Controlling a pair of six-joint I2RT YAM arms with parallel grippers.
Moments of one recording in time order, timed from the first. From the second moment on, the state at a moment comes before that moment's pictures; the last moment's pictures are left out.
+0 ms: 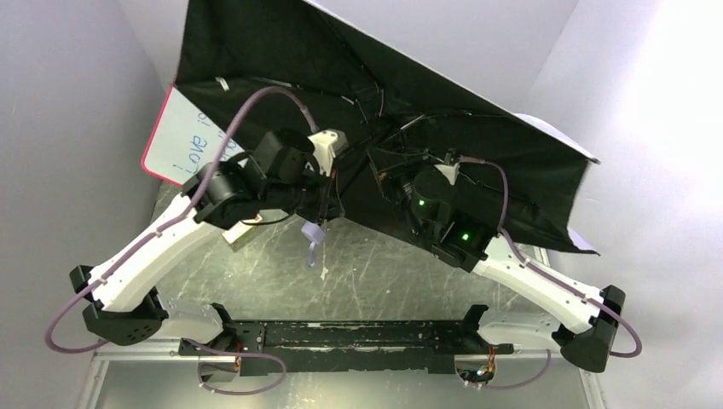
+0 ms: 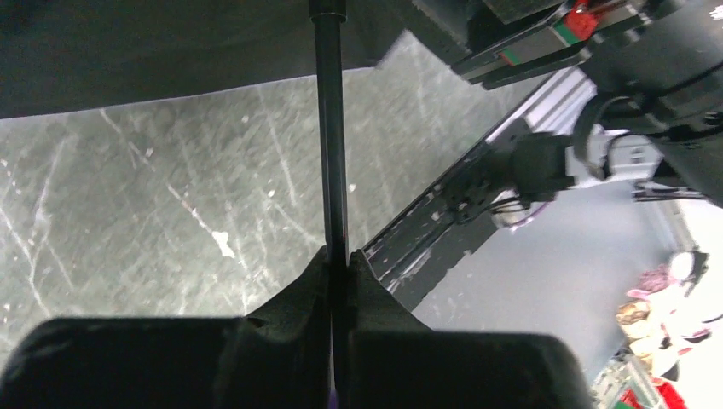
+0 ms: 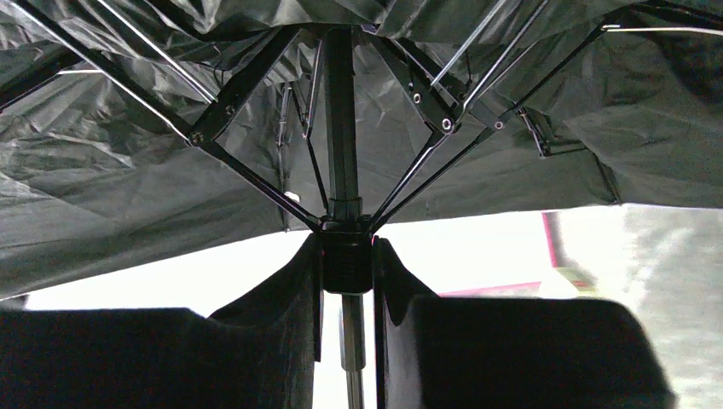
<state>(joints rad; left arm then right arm) -0.96 1.34 1.78 -1.06 0.03 -0.47 0.96 1.08 1.08 -0.03 0.64 1.43</state>
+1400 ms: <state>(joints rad) -0.96 1.39 1.03 -0.34 -0.09 -0.49 0.93 0.89 0.61 -0.08 0.67 1.18</state>
